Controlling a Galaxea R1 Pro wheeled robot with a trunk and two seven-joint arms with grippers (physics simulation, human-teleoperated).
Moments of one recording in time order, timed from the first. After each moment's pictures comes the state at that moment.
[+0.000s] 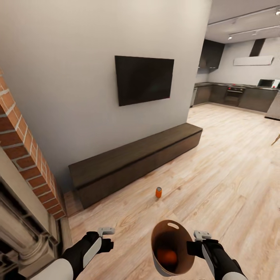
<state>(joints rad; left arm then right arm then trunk) -0.59 0.00 -0.43 -0.45 0.53 0.52 0.22 -0.49 0.01 -0.35 -0.56 0.29 0.48 0.18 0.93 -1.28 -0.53</state>
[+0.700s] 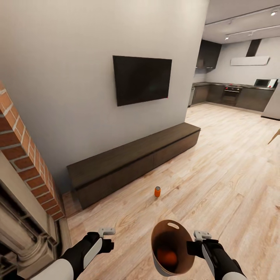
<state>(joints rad) -0.59 0.00 -0.45 -0.45 0.53 0.52 0.23 -0.49 0.01 -0.35 -0.56 0.28 0.48 0.18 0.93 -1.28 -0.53</state>
